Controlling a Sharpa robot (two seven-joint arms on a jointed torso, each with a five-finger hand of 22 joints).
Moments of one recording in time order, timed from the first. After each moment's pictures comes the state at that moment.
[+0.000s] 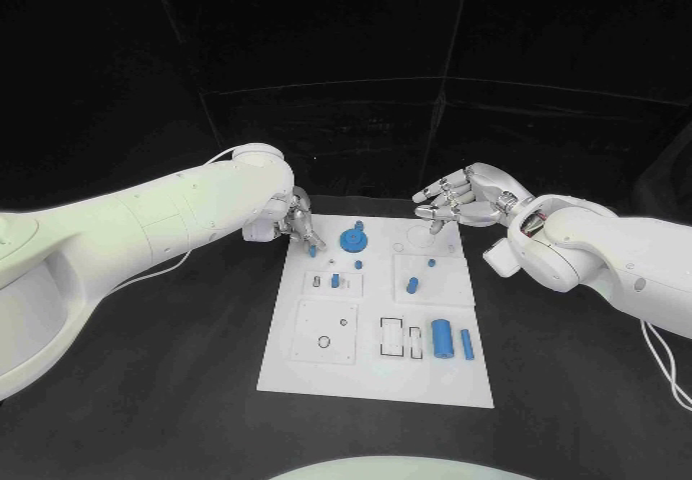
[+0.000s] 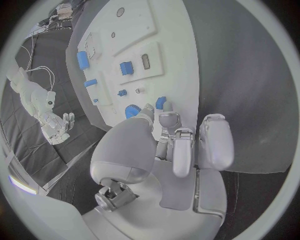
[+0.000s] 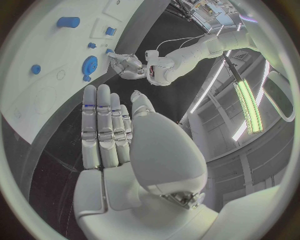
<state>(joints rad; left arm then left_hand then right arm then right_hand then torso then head) 1.37 -0.43 -0.08 0.90 -1.05 0.45 -0.55 1.19 0.05 0.00 0.25 0.05 0.88 0.07 0.62 0.43 1.22 0.00 1.09 0.92 1.46 -0.07 1.57 1.31 0.07 1.44 0.04 1.34 1.26 1.26 -0.81 -0.02 1.44 -0.70 -0.25 0.17 1.53 -0.02 -0.12 0.25 0.38 0.97 0.18 0.10 0.07 1.23 0.09 0.22 0.28 1.34 0.03 0.23 0.38 0.18 1.12 0.14 0.45 0.26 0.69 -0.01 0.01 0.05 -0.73</state>
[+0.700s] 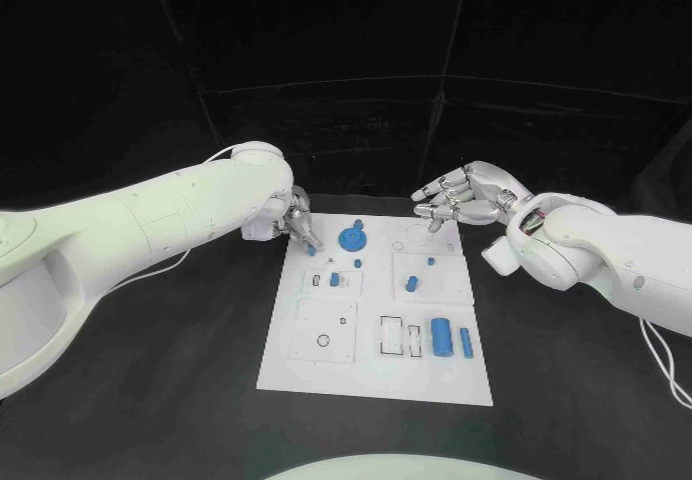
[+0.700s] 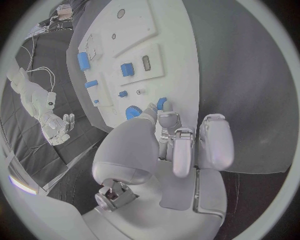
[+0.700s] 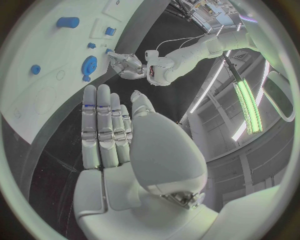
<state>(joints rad) 1.37 -0.43 -0.08 0.90 -1.05 0.46 -0.54 1.31 0.10 0.07 0.17 0.05 0.89 0.06 0.62 0.42 1.23 -0.01 1.09 0.92 1.47 -0.07 1.57 1.31 0.07 1.44 0.04 1.34 1.26 1.26 -0.81 -0.02 1.44 -0.70 -0.25 0.17 1.53 -0.02 -0.12 0.25 0.38 0.97 0.18 0.10 0.07 1.23 0.09 0.22 0.28 1.34 0.03 0.23 0.38 0.18 1.12 0.14 0.45 0.26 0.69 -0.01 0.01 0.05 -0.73</state>
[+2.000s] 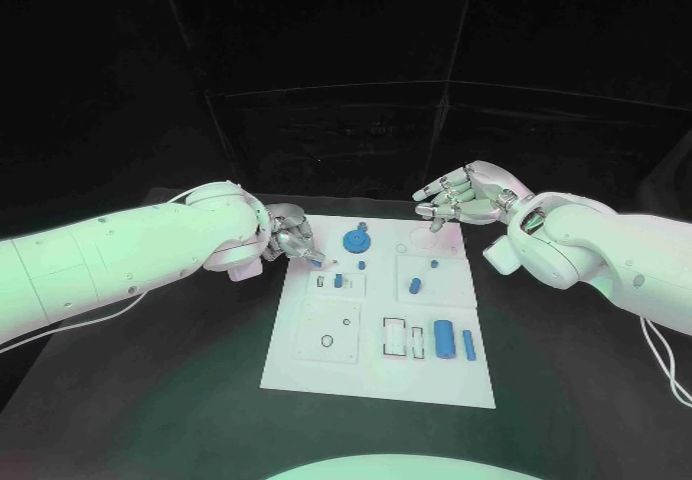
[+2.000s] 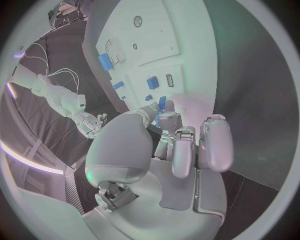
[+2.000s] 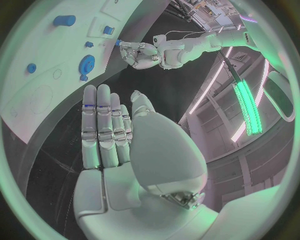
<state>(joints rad) 1.33 -0.74 -0.11 1.39 -1.02 0.08 -0.41 1.26 -0.04 0.46 0.13 0.05 0.89 0.06 0.66 0.43 1.27 -0.02 1.09 0.92 1.47 -0.07 1.57 1.31 0.07 1.45 0.03 1.35 1.29 1.26 -0.82 -0.02 1.44 -0.70 -0.24 0.17 1.53 -0.02 -0.12 0.25 0.39 0.97 0.18 0.10 0.07 1.23 0.09 0.22 0.28 1.34 0.03 0.23 0.39 0.18 1.12 0.14 0.45 0.26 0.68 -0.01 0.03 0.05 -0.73</state>
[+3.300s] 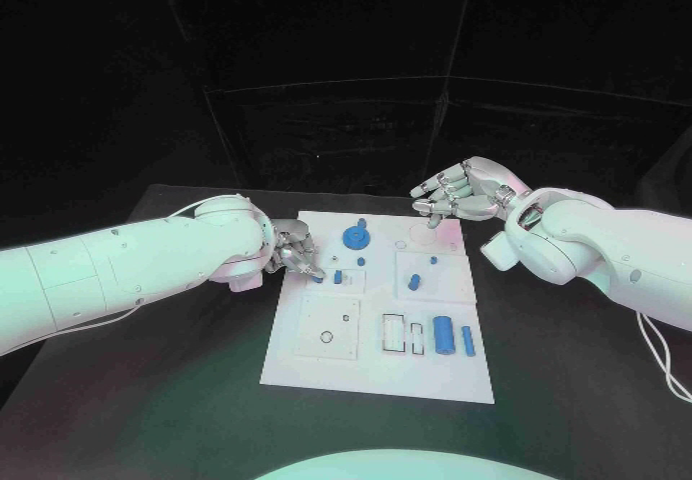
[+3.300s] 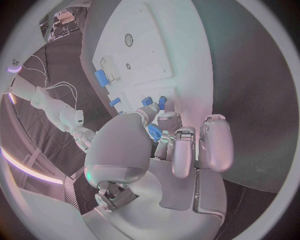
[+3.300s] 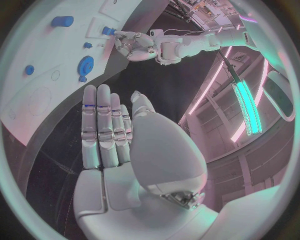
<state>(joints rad) 1.31 -0.72 -0.15 1.38 -1.07 0.12 -0.41 1.24 -0.05 0.49 0.11 0.05 0.89 0.06 0.66 0.43 1.28 -0.02 1.09 0.93 1.47 -0.07 1.57 1.31 0.07 1.45 0.03 1.35 1.29 1.26 -0.81 -0.02 1.43 -0.70 -0.24 0.17 1.52 -0.02 -0.12 0.25 0.39 0.97 0.18 0.10 0.07 1.22 0.09 0.22 0.28 1.34 0.03 0.23 0.39 0.18 1.12 0.14 0.45 0.26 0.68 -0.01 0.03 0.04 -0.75</state>
